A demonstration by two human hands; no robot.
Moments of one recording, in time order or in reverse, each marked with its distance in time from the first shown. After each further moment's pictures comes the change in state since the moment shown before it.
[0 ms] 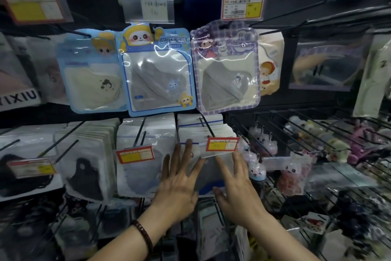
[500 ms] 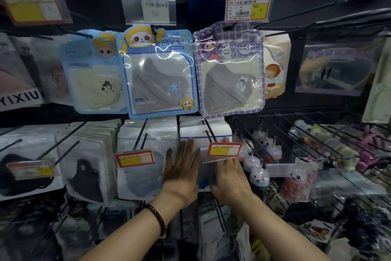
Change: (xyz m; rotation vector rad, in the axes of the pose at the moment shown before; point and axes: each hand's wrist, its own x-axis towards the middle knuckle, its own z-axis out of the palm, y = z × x) left_hand 0.045 -0.010 0.022 0.131 -0.041 -0.080; right_hand 0.063 -0.001 0.010 -0.074 -0.020 -0.004
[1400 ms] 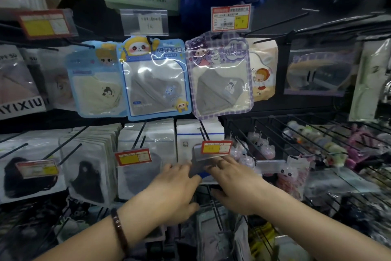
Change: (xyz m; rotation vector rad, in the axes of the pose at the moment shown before) left_hand -0.055 0.019 -0.152 0.079 -0.422 0.226; right_hand -0.050 -0.023 -0.104 -0.251 -0.232 -0.331
